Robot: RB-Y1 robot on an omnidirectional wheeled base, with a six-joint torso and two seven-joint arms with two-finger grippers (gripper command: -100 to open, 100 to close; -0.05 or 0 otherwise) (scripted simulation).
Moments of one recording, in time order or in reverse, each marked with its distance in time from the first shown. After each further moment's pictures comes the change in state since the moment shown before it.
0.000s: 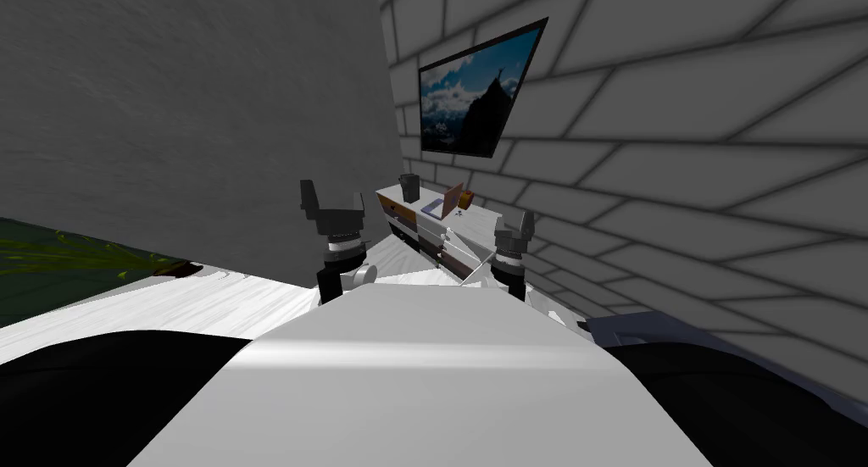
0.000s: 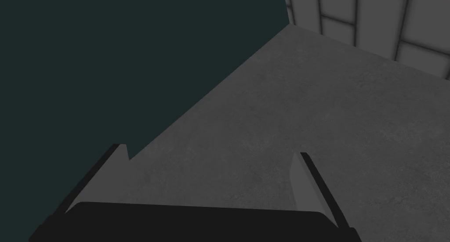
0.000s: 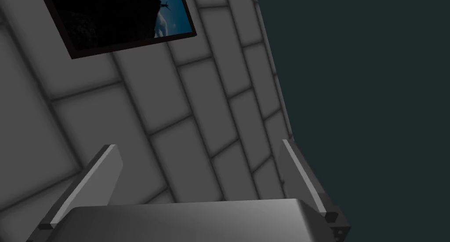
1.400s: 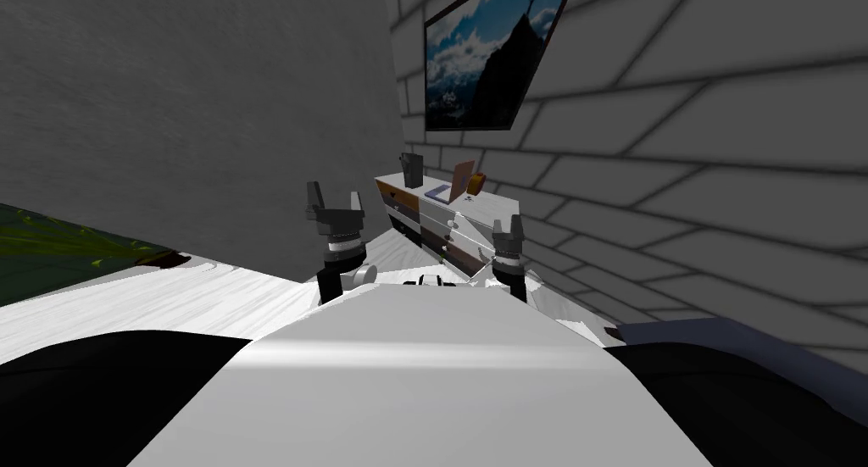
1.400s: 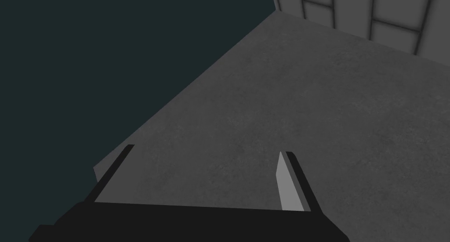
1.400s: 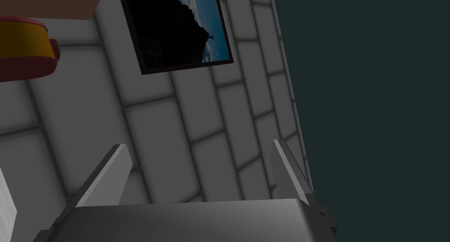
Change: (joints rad) left arm 0.000 0.000 0.000 0.000 0.000 0.000 0.000; right arm -0.007 -0.109 -0.019 0.052 0.005 0.007 0.022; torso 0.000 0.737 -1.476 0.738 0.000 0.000
